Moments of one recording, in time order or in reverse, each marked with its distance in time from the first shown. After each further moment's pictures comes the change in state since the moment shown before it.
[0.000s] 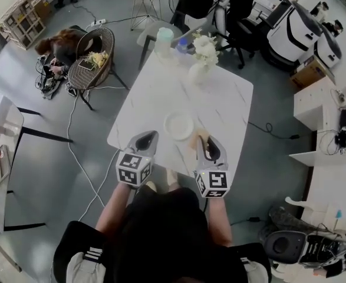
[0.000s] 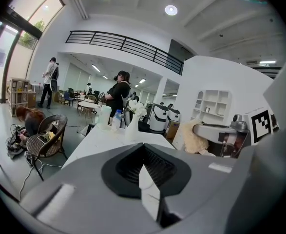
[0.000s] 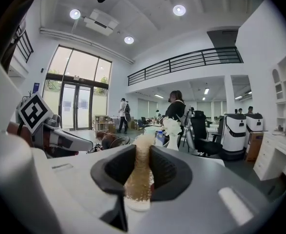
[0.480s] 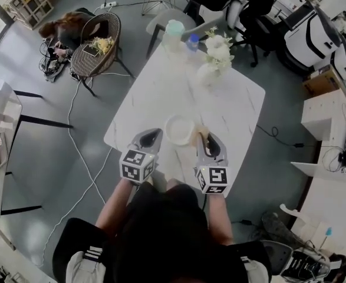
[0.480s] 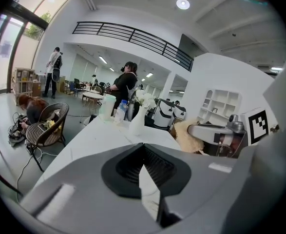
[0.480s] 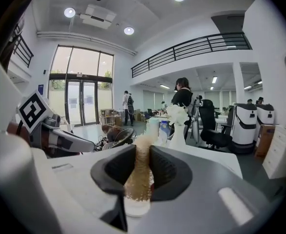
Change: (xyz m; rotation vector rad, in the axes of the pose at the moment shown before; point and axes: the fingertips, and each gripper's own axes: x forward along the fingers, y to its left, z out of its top) left arm 0.072 0.028 -0.013 -0.085 0.071 0.040; right arm 0.085 -0.029 -0.029 0.017 0.103 0.099
